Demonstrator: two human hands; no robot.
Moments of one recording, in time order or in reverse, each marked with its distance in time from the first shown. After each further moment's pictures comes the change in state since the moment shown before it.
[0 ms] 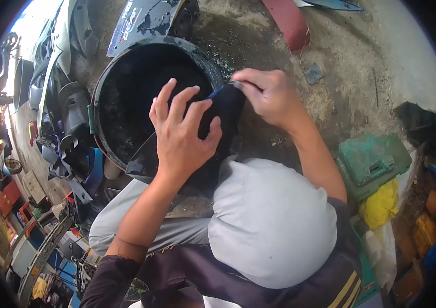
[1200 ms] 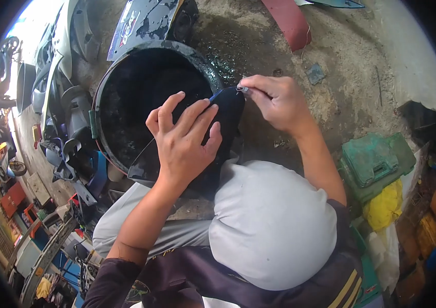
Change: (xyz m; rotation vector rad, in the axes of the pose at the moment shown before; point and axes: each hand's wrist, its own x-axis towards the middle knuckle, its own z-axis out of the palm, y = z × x) left_hand 0.003 -0.002 0.001 0.073 0.036 0.109; right_hand -0.008 0.017 -0.011 0.015 0.008 -0.078
